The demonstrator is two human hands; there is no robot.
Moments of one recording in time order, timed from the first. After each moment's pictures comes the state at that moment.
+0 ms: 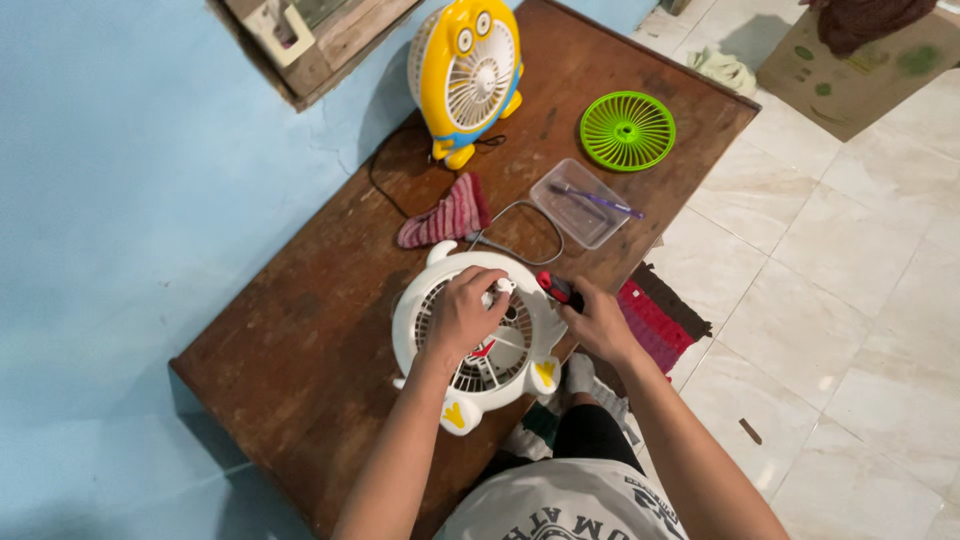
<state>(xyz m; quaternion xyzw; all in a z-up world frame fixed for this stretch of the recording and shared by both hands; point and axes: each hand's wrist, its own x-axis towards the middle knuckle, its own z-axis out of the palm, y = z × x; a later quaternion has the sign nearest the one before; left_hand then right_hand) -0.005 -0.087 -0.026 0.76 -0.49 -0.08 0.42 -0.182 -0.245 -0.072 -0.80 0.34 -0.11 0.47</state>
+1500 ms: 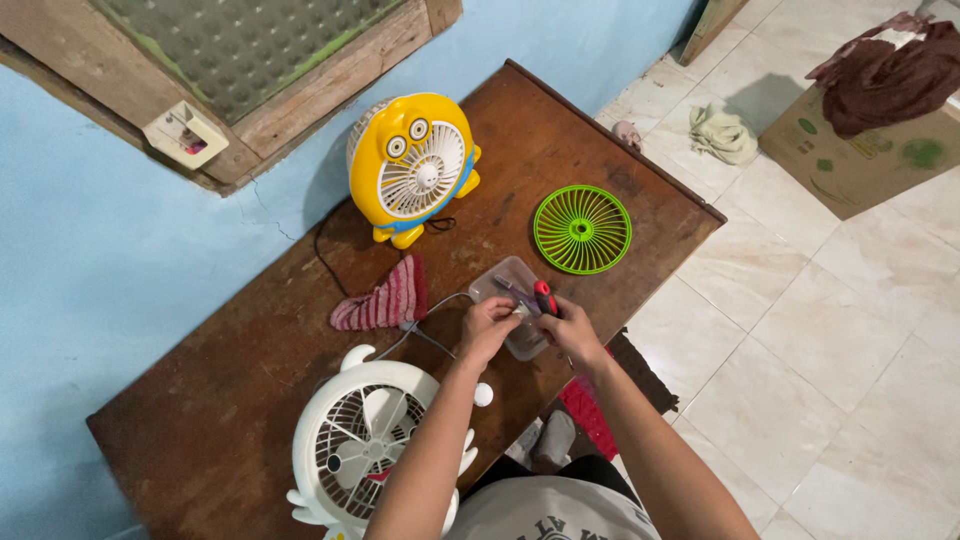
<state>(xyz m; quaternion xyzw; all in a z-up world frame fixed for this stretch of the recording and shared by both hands) 0.016 -0.358 -0.202 0.70 -0.17 -0.35 0.60 -0.113 -0.496 -0.164 -0.60 0.32 -0.06 0.73</state>
